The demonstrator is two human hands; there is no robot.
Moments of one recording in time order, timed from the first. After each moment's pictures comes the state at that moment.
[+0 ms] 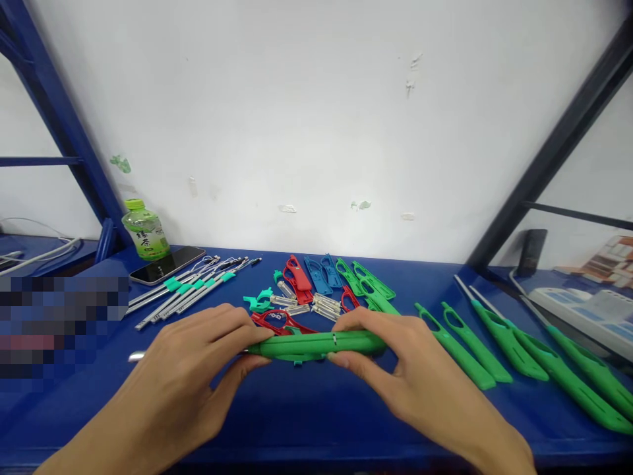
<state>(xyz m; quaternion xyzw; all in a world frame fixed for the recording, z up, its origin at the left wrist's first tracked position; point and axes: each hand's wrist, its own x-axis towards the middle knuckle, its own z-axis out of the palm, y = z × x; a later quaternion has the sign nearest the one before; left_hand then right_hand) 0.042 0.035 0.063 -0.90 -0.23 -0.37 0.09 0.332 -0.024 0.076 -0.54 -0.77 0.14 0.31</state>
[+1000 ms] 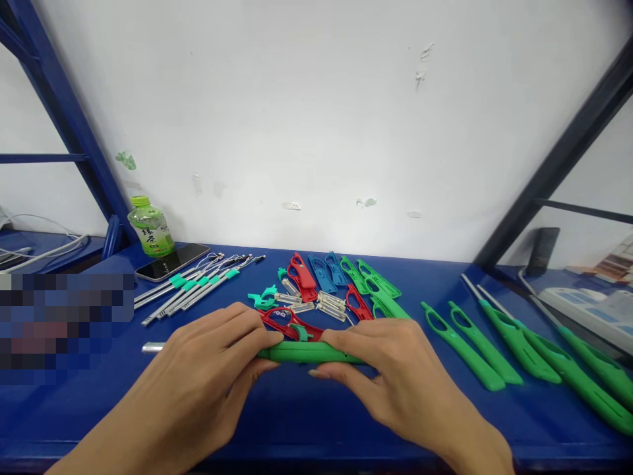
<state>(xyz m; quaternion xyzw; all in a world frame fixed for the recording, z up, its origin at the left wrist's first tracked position) 0.048 0.028 0.068 -0.91 -0.23 -0.34 0.08 0.318 -0.015 0.063 -0.45 -0.84 0.05 0.30</state>
